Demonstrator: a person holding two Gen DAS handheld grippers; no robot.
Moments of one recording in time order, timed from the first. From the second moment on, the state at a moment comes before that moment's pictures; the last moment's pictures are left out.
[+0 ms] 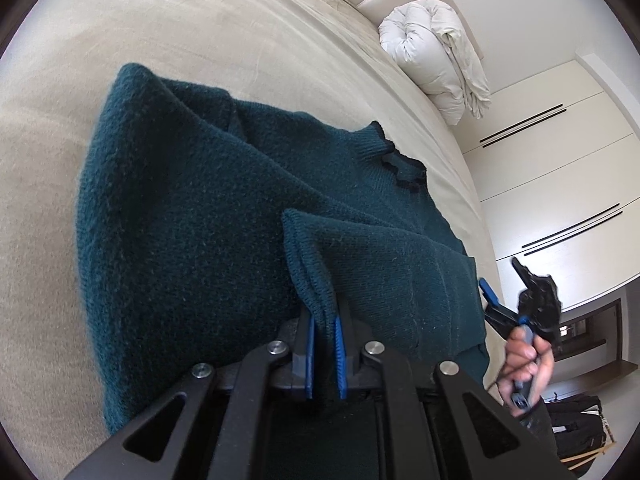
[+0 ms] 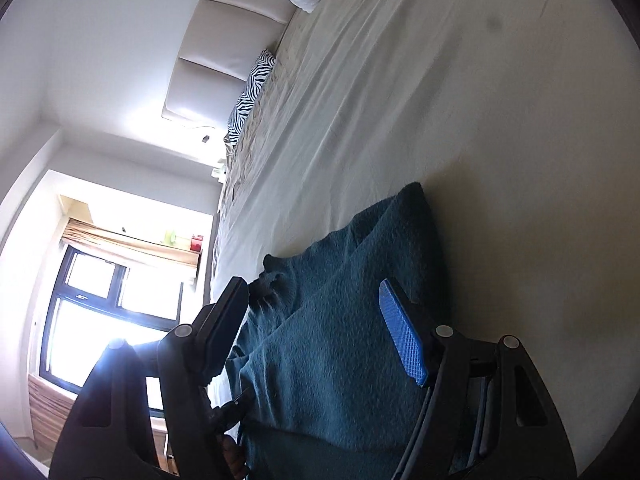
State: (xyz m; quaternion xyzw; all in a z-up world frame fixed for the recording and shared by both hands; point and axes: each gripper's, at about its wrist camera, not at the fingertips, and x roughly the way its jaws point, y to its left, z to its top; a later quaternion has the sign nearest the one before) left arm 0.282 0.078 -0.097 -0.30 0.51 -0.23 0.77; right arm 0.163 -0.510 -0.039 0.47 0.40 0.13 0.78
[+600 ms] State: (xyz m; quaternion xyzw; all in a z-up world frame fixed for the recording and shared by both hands) left arm 0.286 0.086 -0.095 -0.32 0.52 -0.23 0.76; right arm 0.090 -0.491 -0.059 0.44 0.44 0.18 0.76
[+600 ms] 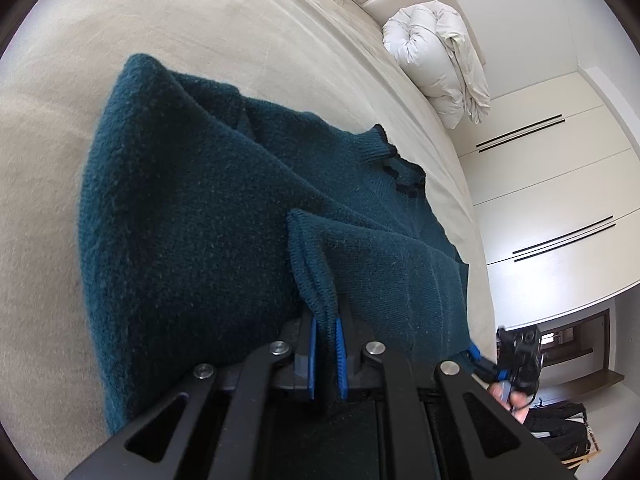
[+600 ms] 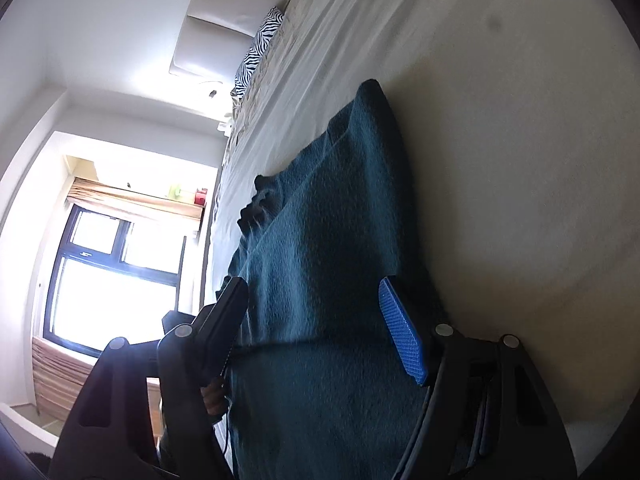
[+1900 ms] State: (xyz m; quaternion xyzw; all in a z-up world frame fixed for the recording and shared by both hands) left arm 0.034 0.149 -0.059 -0.34 0.47 -0.17 0.80; right arm 0.029 -0.504 -0.060 0.52 0.36 0.08 0.77
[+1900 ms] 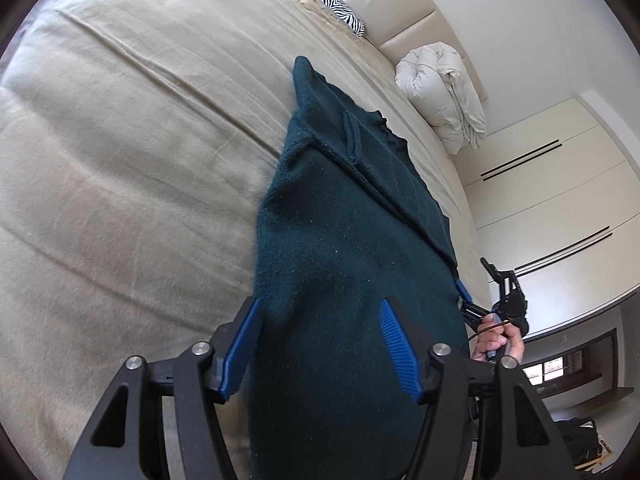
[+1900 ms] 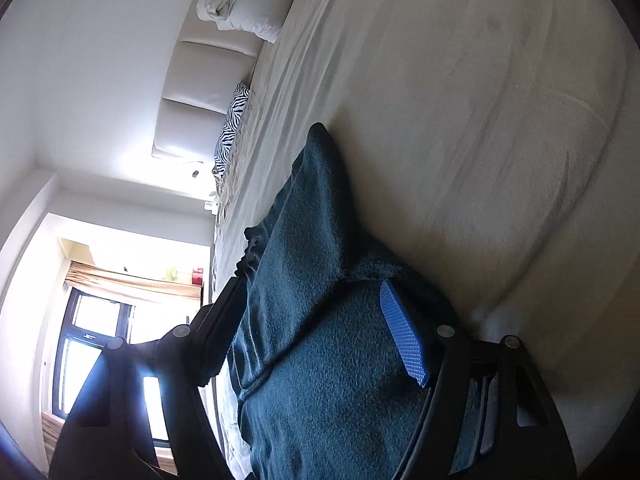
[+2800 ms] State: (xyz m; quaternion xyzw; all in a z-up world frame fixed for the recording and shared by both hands) left arm -0.066 0.122 -0.074 -0.24 0.54 -0.18 0.78; right arm -0.163 -0.497 -0.014 0.36 0.43 0.09 0.83
